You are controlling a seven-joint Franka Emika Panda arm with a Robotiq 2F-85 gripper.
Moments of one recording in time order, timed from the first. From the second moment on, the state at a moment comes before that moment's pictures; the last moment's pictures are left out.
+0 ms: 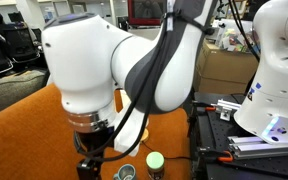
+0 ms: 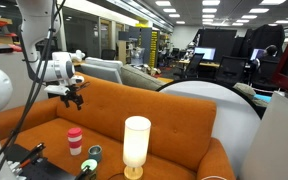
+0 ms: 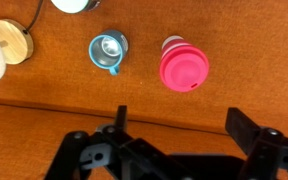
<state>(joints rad) 0.33 0.42 0.16 -2.31 -0.37 2.77 0.68</state>
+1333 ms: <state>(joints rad) 0.38 0.73 0.12 -2.07 -0.08 2.78 0.43</state>
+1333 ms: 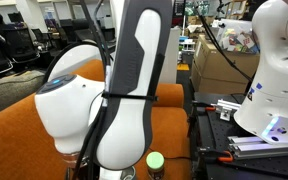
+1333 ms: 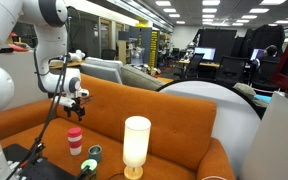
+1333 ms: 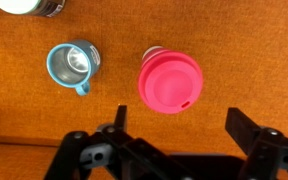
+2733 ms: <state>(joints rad) 0.46 0.93 0.08 -1.87 -0.08 2.66 0.40</state>
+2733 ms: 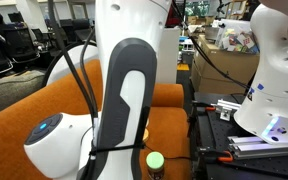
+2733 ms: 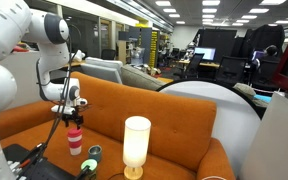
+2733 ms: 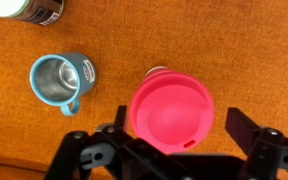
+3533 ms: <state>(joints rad) 0.49 1.00 0.05 -1.83 -0.07 2.73 0.46</state>
